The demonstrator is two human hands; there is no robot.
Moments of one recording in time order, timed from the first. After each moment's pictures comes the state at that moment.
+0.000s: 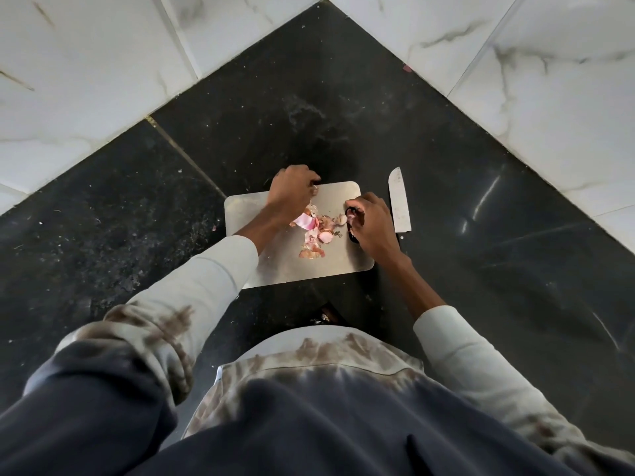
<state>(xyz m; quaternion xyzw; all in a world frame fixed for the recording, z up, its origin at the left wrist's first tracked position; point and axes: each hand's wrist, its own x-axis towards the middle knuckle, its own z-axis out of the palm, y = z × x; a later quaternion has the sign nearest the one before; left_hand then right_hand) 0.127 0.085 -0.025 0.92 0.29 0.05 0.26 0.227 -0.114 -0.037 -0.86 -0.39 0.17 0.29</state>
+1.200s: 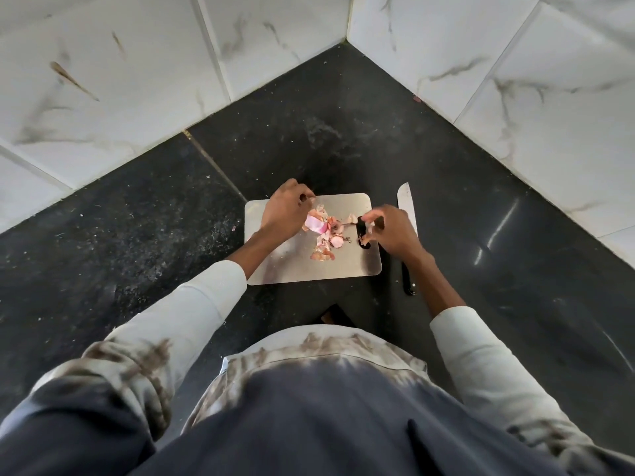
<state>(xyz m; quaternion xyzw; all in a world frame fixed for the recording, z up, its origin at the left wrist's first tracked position) 0.067 0.073 -0.012 0.87 0.36 0.12 0.31 0.245 -0.127 -0.009 -0.85 -0.41 0.22 0.24</state>
